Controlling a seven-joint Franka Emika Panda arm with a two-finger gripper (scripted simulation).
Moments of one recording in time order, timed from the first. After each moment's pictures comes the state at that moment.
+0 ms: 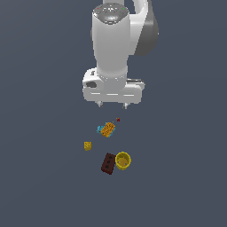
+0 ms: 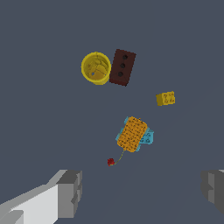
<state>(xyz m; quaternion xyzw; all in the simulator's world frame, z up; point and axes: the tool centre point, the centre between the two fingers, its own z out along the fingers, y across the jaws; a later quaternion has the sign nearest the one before) -0.005 -0.003 0.268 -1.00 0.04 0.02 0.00</state>
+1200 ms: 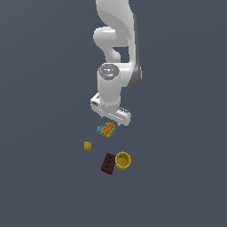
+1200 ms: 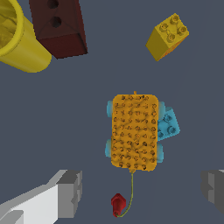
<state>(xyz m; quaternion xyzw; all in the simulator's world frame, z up) -0.044 -0.015 0.112 -0.97 0.25 0.00 0.00</state>
